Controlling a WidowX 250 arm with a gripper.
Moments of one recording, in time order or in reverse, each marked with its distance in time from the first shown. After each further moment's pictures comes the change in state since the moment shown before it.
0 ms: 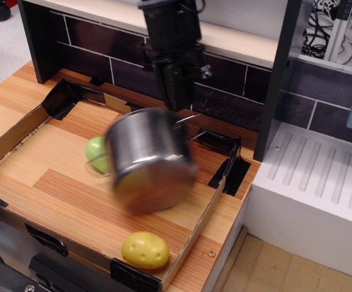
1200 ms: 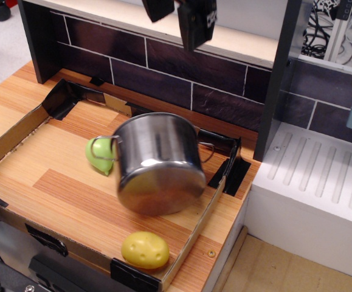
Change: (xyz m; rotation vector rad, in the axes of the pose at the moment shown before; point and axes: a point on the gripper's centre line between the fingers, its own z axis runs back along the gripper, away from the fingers) arm -0.004 -0.039 0.095 0.412 -0.309 -0.148
